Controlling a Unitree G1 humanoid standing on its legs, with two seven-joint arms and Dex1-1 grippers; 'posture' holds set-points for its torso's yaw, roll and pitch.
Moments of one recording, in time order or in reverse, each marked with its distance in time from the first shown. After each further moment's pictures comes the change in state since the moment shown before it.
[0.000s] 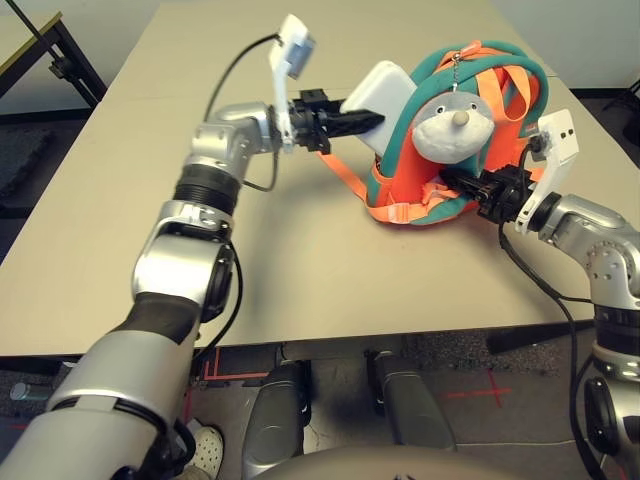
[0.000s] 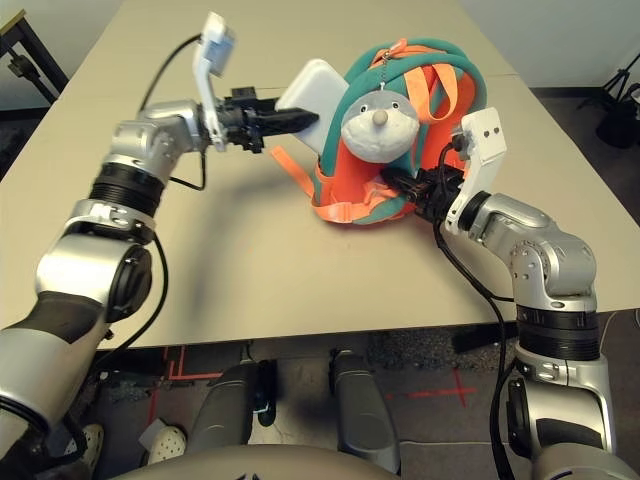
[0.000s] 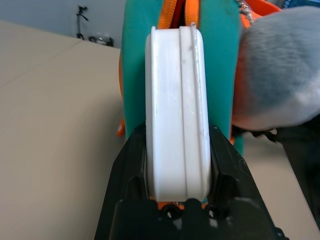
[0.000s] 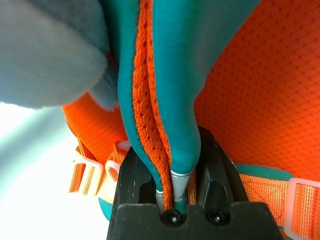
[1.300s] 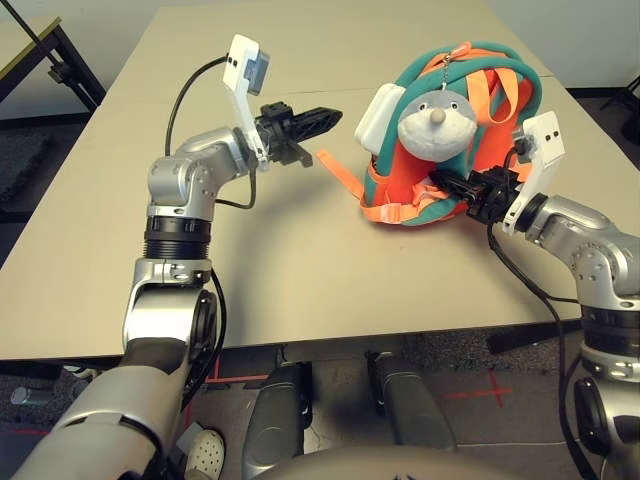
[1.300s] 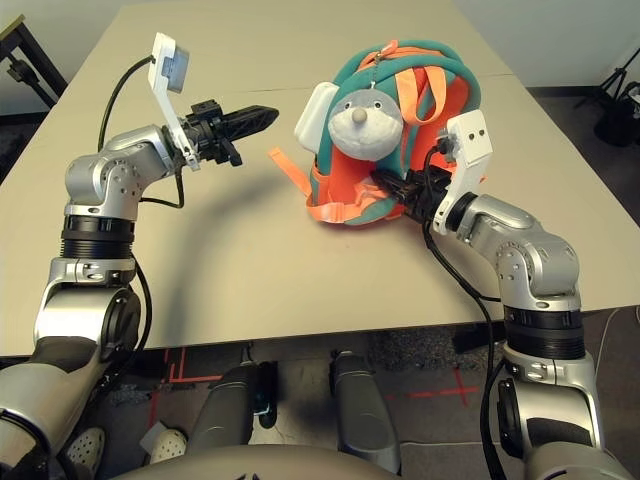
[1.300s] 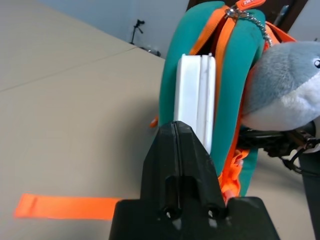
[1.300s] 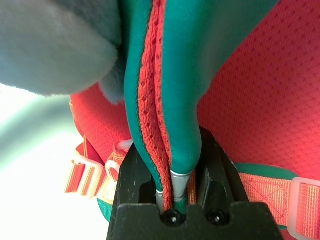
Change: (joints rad) left arm 0.275 0.093 0.121 -0.569 -0.150 0.406 0.235; right arm -0.006 0.033 0.031 0.003 -0.029 -0.029 -0.002
